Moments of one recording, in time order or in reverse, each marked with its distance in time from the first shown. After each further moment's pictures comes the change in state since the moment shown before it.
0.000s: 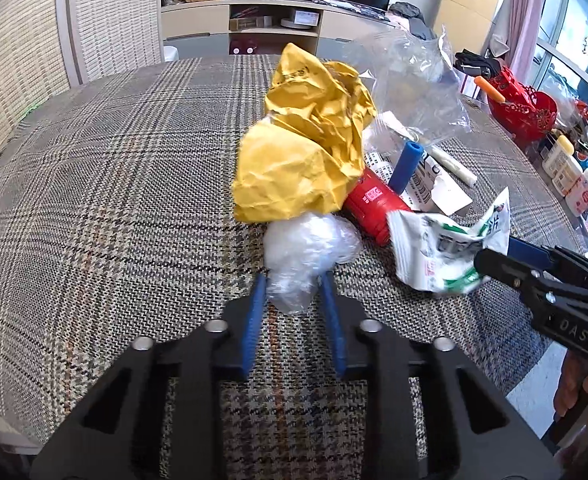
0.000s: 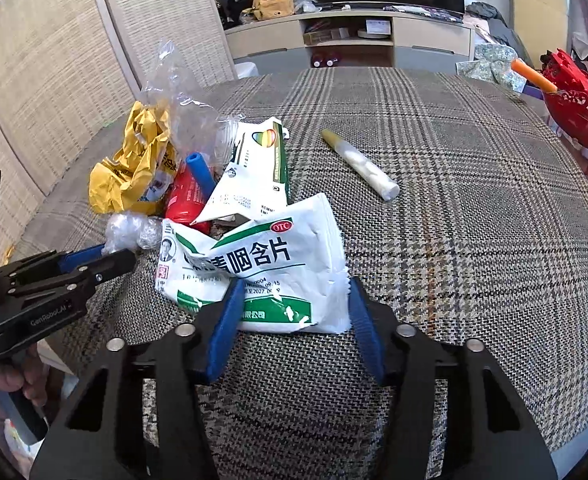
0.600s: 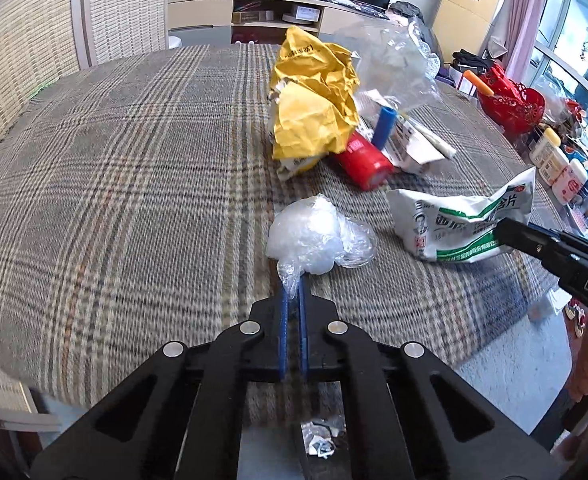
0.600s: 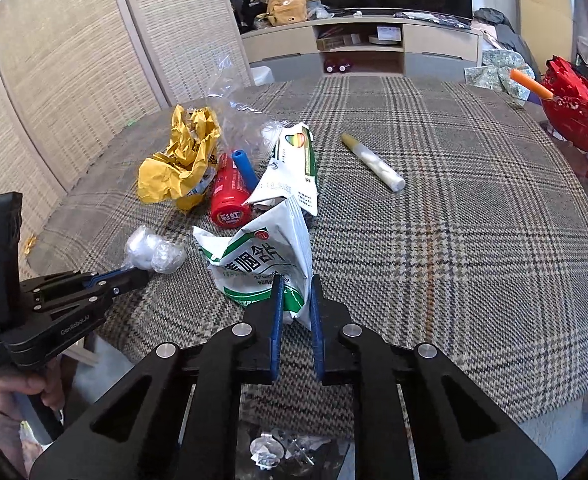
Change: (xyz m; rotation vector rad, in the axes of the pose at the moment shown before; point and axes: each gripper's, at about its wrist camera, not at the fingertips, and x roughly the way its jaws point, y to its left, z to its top) left arm -0.033 -0.002 -0.044 -0.033 0.020 -0.027; right arm -0.046 0.010 -0.019 -0.001 -0.007 0.033
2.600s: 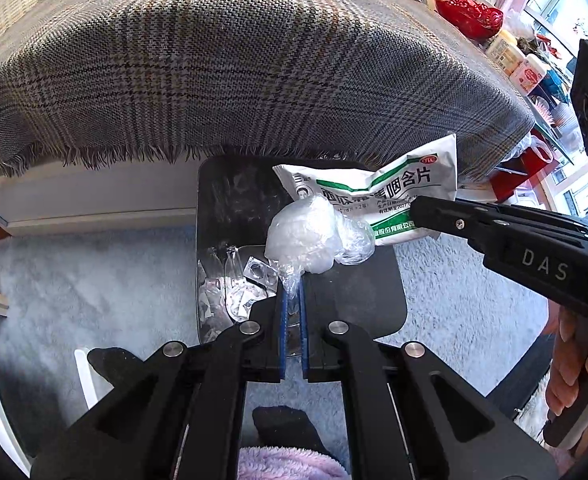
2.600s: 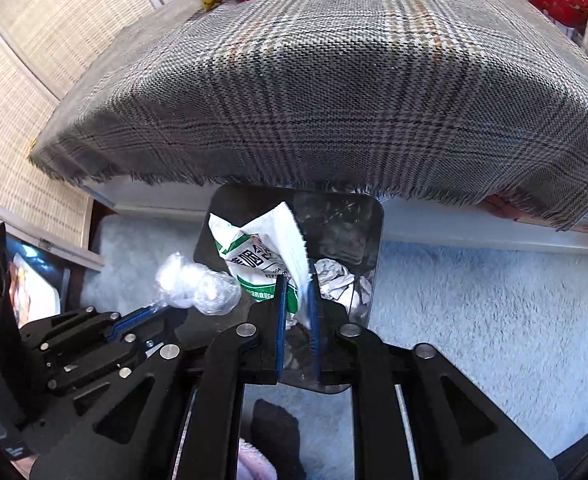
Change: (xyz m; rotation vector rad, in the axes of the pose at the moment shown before) left arm -0.026 -0.077 -0.198 -0.038 0.199 -0.077; right arm -0.019 0.018 -0.168 0.057 0.306 -0.008
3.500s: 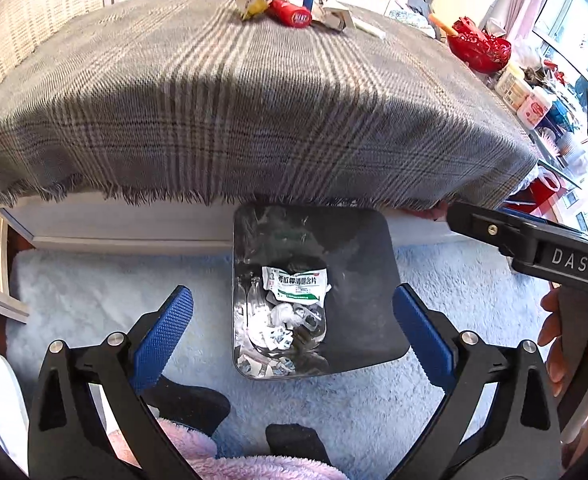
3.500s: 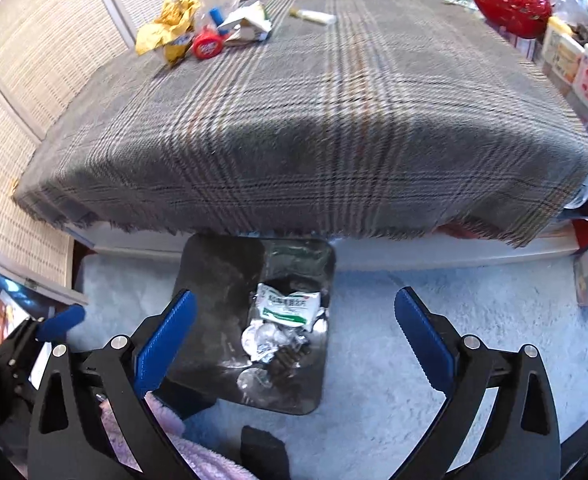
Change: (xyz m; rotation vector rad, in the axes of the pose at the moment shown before) left arm -0.044 0.004 0.017 -0.028 -0.110 0.066; right arm -0.037 -0.022 0.017 0.080 -0.122 -0.089
